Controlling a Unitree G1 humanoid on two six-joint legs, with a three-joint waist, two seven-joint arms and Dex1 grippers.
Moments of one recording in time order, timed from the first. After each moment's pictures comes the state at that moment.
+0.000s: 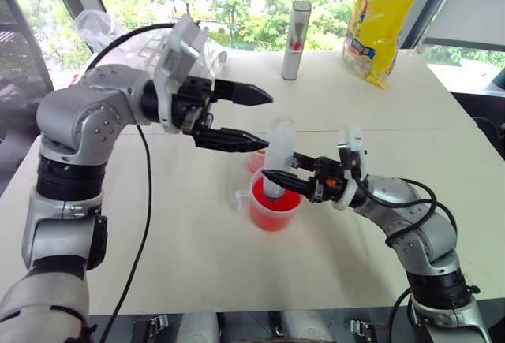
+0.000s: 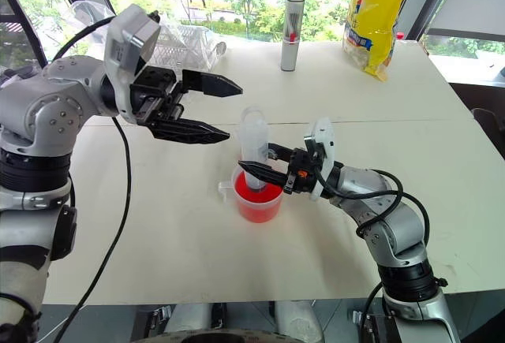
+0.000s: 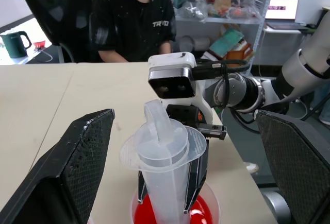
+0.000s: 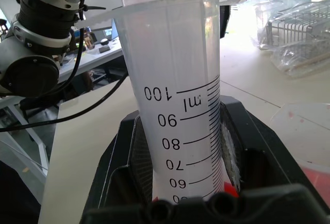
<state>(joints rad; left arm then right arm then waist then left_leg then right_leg) -0.96 0.65 -0.06 -0.08 -0.77 0.82 -1.31 -0.28 -0.47 0.04 -0.43 0.63 0.51 0.83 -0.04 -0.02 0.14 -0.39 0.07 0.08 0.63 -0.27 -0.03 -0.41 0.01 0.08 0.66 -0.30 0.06</state>
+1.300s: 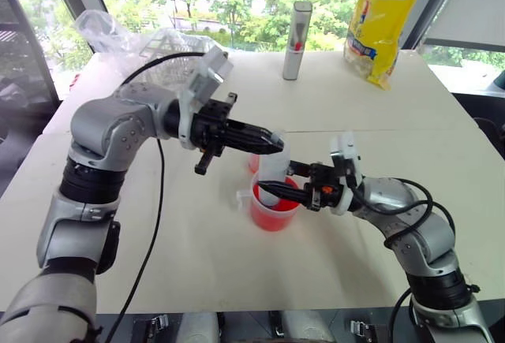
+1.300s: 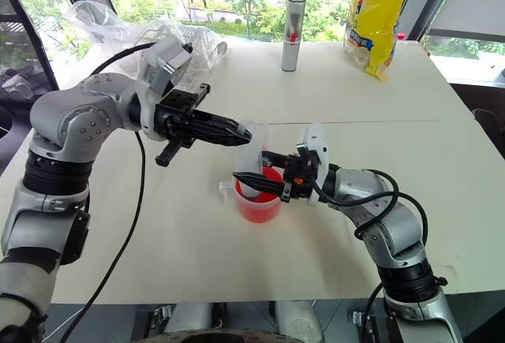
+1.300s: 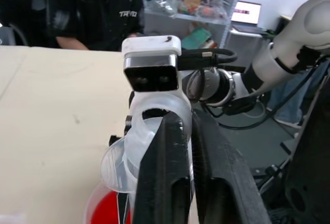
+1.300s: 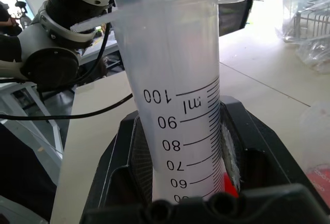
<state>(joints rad) -0.94 0.59 -0.14 -0.05 -0.77 0.85 -1.37 -0.28 -0.49 0.07 -0.44 0.61 0.51 0.88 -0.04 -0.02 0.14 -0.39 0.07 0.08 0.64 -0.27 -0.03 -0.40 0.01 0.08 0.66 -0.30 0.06</state>
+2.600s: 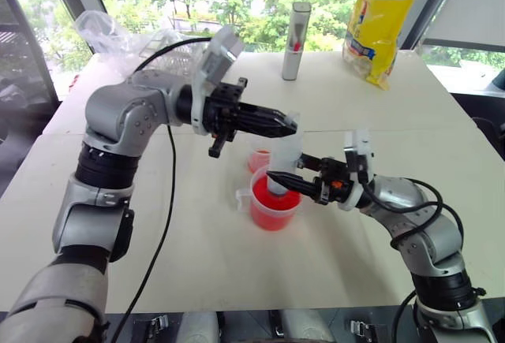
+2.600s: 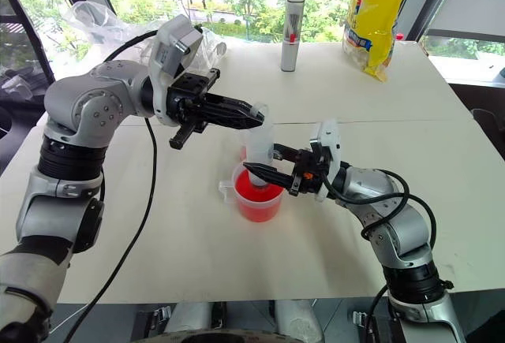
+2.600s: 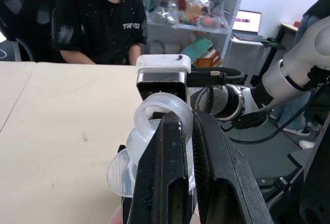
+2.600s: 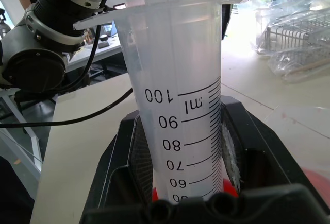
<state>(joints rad) -1.04 0.52 -0.14 0.05 -0.73 0.84 -1.35 -0.26 -0.50 0.04 -0.42 0.61 0.46 0.87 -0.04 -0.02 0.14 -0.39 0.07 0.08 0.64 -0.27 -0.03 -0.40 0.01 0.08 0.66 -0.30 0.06</state>
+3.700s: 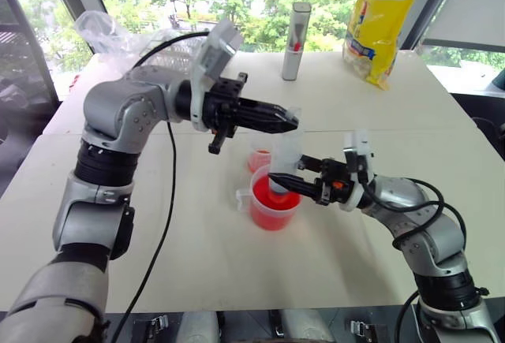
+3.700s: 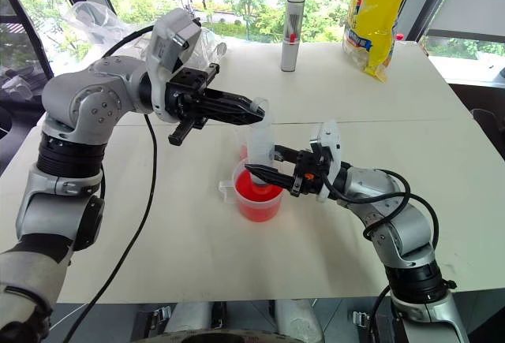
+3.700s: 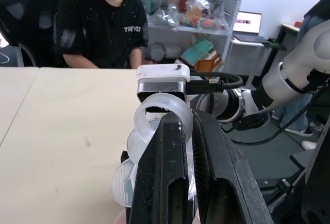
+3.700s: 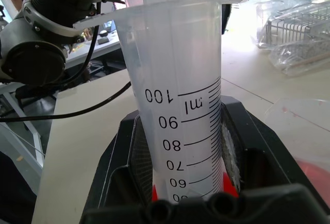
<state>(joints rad) -1.05 0.52 -0.13 0.06 -0.73 0.84 -1.35 -0.27 -0.52 0.04 -0.42 0.61 0.48 0.87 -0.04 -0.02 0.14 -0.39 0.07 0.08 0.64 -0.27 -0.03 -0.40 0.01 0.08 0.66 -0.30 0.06</state>
